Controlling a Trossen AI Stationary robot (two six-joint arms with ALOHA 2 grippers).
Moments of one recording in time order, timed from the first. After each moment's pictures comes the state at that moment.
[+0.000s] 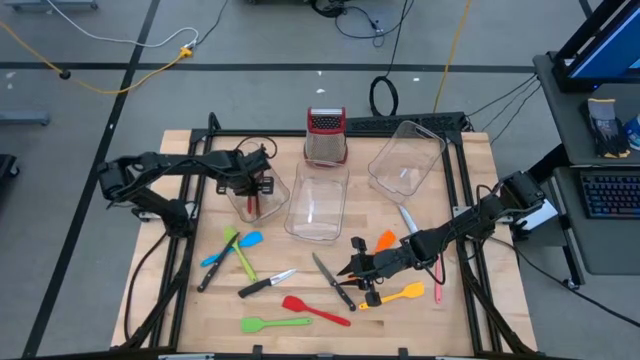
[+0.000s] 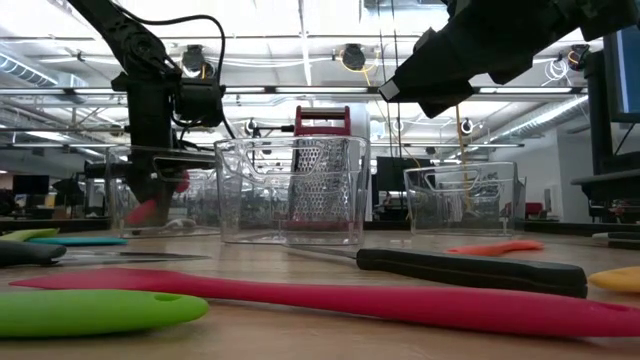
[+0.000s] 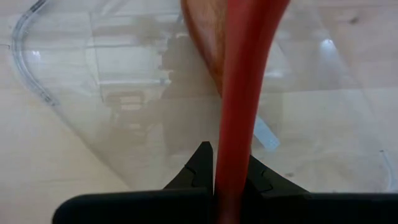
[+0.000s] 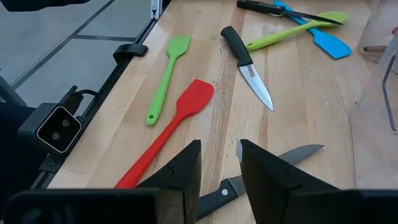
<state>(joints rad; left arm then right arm) 0.51 1.45 0.73 -0.65 -0.01 -1.03 0.44 1.61 0.79 0.33 0.13 0.22</state>
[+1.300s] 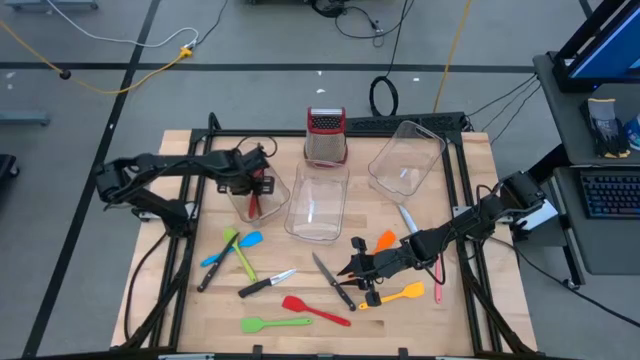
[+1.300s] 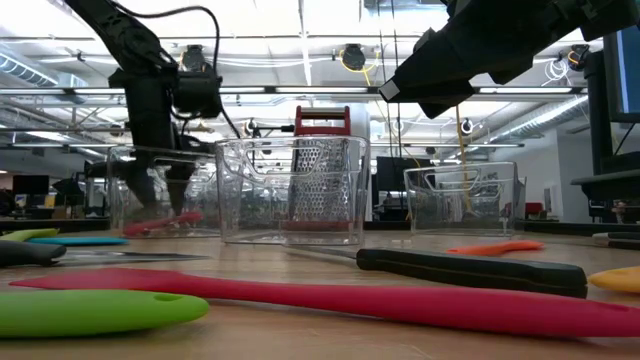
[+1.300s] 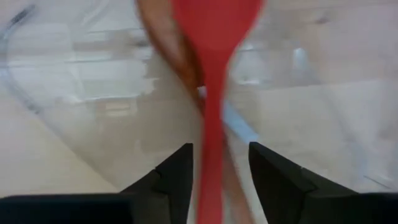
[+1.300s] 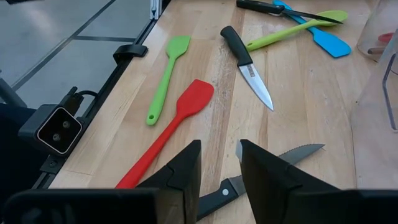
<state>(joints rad) 0.51 1.40 0.72 -0.63 0.01 -0.98 0.44 1.61 0.79 0.33 0.13 0.22</state>
